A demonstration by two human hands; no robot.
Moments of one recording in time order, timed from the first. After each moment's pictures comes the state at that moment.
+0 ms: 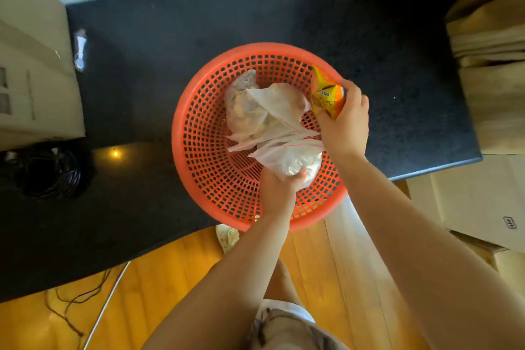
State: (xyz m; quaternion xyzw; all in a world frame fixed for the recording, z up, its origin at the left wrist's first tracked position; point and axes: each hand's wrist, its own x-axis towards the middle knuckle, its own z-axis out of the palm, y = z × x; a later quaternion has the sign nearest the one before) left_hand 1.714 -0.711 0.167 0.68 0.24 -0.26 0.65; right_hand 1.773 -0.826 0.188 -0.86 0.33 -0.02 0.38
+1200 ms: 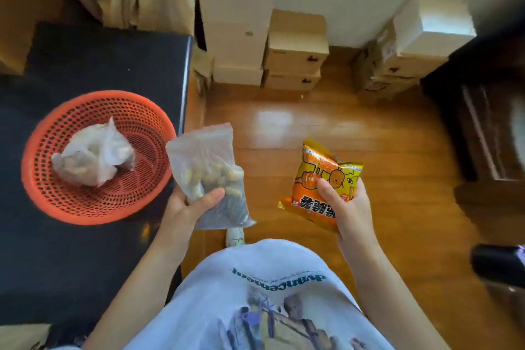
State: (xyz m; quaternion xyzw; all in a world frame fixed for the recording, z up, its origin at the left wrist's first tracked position) left_hand 1.624 -0.526 0.343 0.57 -0.31 -0.64 0.42; right_hand 1.377 -0.522 0.378 -0.25 0.67 -0.44 0.54
